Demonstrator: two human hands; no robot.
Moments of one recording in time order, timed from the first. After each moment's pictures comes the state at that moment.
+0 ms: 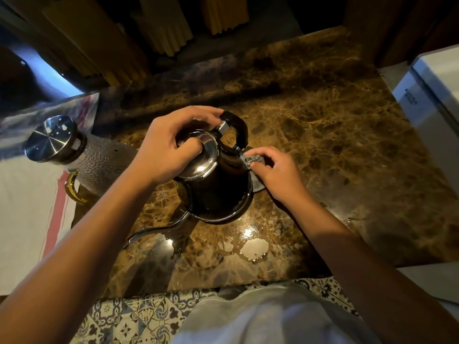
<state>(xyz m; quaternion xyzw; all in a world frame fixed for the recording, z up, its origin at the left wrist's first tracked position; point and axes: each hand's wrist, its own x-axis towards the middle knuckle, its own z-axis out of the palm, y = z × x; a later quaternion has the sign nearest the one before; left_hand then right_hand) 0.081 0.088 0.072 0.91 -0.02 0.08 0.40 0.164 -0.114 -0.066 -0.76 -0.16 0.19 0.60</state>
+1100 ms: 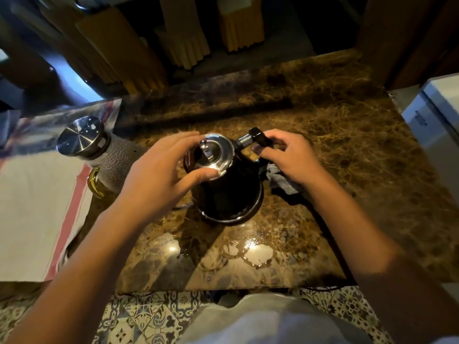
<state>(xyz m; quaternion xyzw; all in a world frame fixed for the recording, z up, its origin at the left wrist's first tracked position) 0.019 0.070 0.093 0.98 0.12 0.05 0.15 0.206 -0.112 -0.023 -0.74 -0.26 0.20 0.59</state>
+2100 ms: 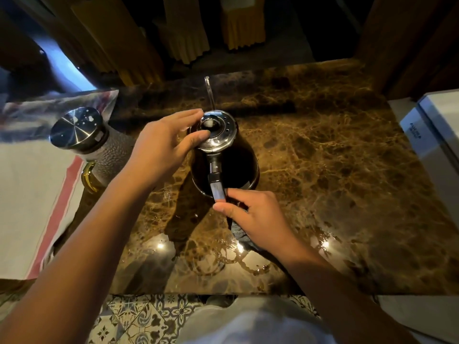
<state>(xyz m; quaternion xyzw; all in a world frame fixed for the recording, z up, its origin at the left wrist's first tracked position) 0.060 0.111 0.077 0.95 0.15 0.11 0.24 0.099 -0.098 -0.041 -0.74 -0.37 0.18 0.53</state>
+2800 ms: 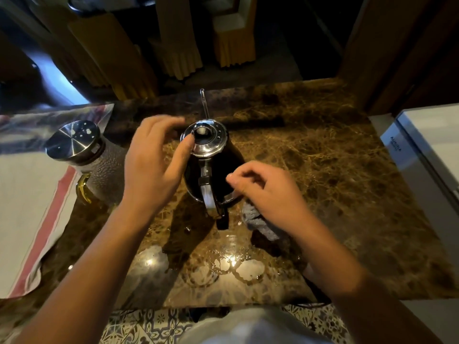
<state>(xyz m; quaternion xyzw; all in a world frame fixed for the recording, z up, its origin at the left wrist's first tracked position) 0.041 0.094 0.069 0.93 0.13 0.30 0.19 0.135 -0.113 0.027 -0.75 -0.31 0.20 0.55</state>
